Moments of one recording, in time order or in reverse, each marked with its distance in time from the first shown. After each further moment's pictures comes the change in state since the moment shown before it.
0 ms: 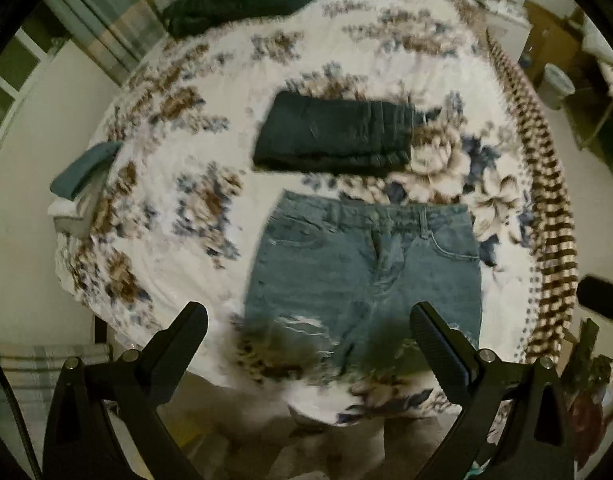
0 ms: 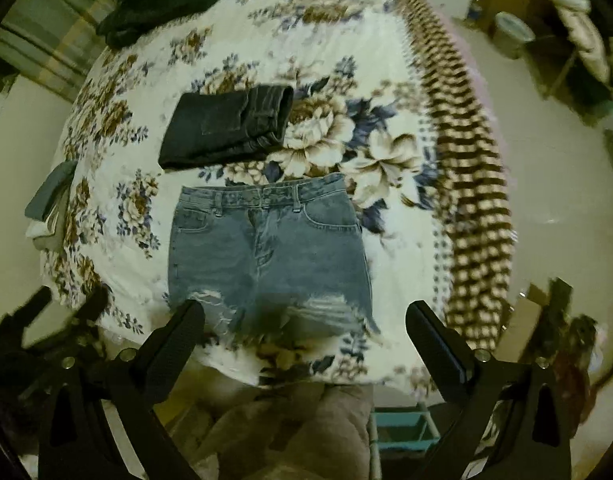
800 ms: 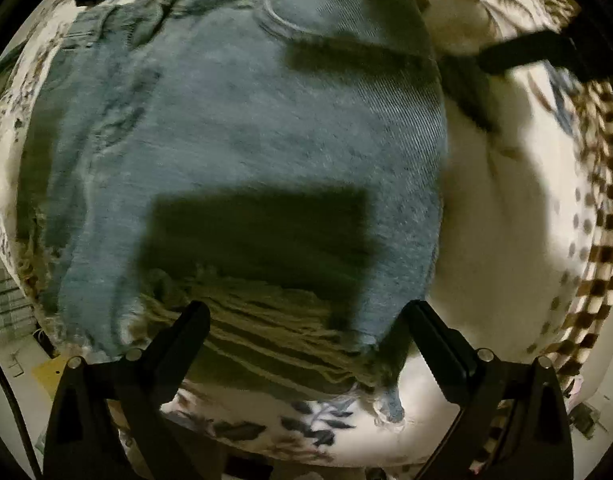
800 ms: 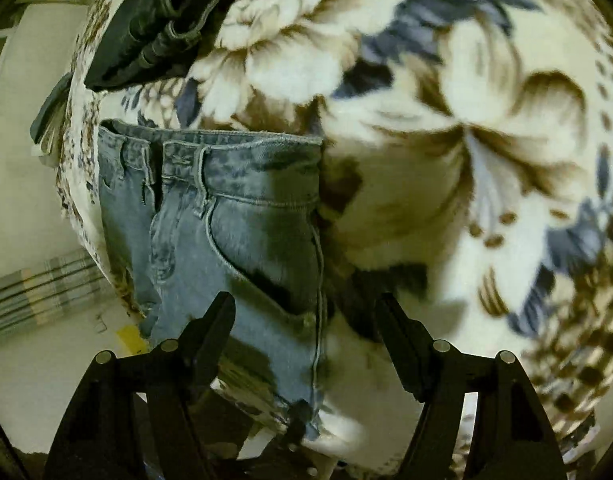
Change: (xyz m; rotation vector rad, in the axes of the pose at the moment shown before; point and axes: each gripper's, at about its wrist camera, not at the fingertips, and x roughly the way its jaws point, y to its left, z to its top) left arm 0.215 -0.198 -0.085 -0.108 0.311 -0.139; right arm 0.307 -0.067 0.090 -0.223 0.397 0.248
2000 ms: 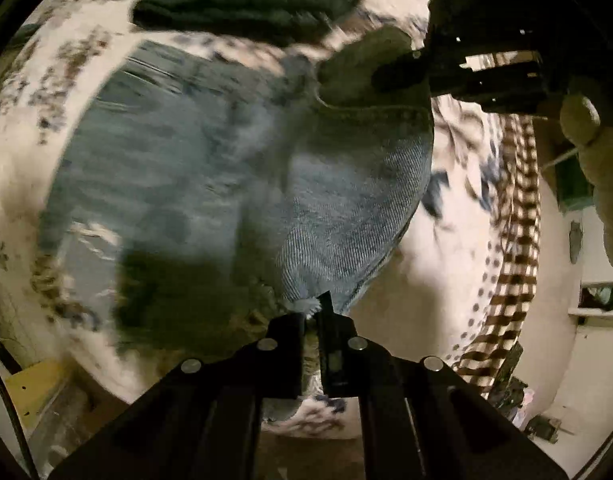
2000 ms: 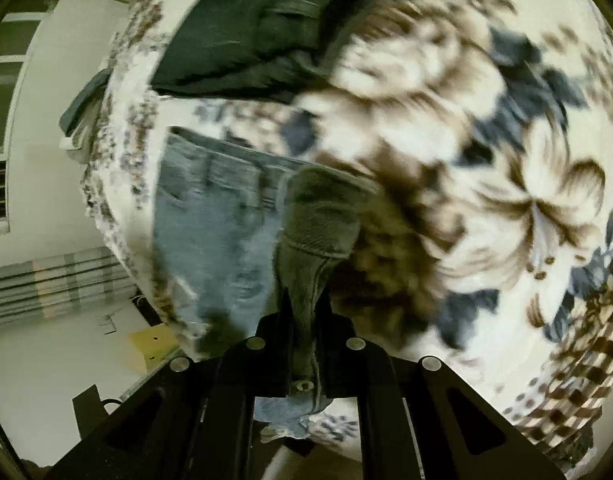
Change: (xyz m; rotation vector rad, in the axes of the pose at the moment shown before) left arm -0.166 0.188 -0.015 -0.064 -0.181 -0.239; right arm -0.052 0.117 -0.007 -0.083 -0.107 0.029
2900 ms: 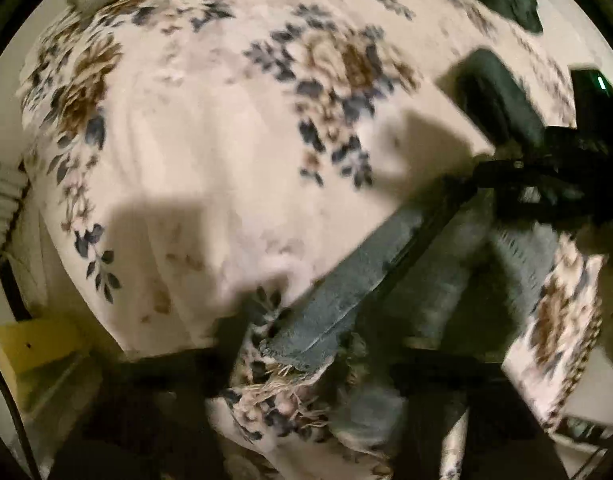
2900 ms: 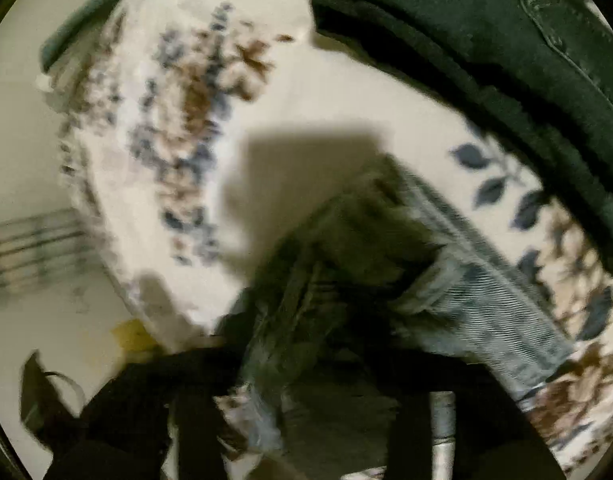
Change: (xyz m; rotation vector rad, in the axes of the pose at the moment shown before) left arm 0.026 0.274 0.060 -0.412 -0.109 0.094; right arm 0.177 0.225 0.116 -0.160 0.134 -0.085
